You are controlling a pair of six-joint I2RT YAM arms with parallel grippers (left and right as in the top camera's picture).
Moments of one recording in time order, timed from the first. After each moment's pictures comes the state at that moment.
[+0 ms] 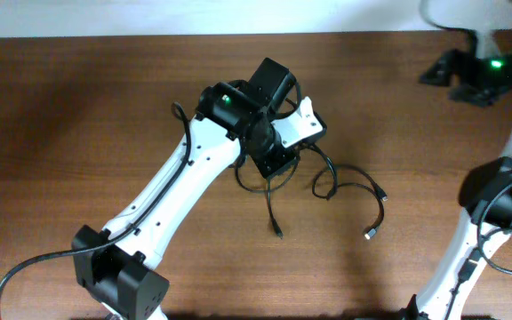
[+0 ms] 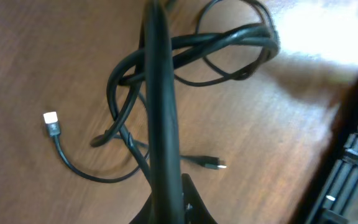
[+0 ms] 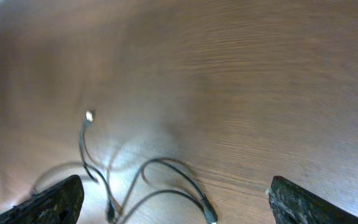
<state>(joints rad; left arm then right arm) -0.60 1.82 1.81 -1.26 0.29 0.44 -0.35 2.39 2.61 -1.69 -0.61 -0.24</state>
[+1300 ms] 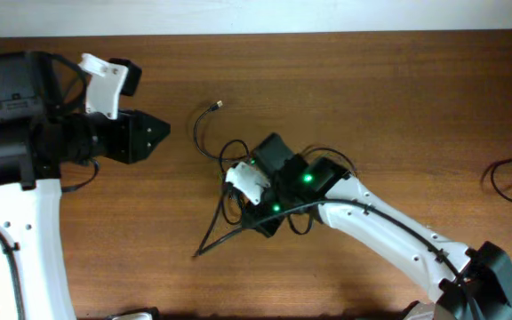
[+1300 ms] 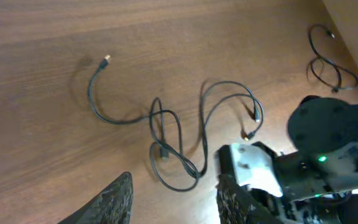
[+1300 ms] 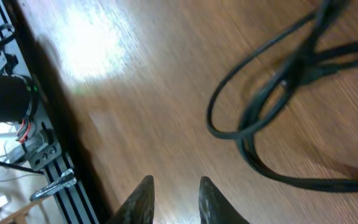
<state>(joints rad) 0.14 1.43 1.82 -1.42 0.62 0.28 0.78 1.64 1.25 -0.81 -0.43 -0.10</state>
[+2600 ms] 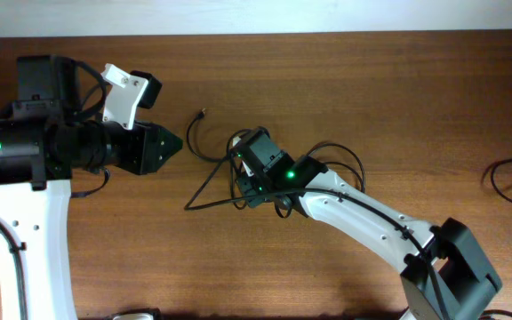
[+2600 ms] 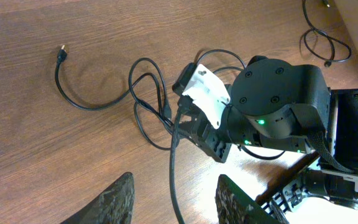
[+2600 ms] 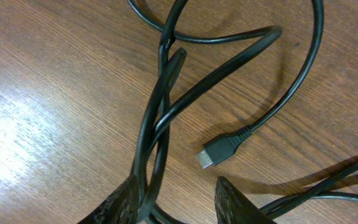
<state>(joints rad) 0.07 1.43 1.82 -1.50 0.59 0.30 0.78 1.76 1.25 -0.55 -0.01 0.23</state>
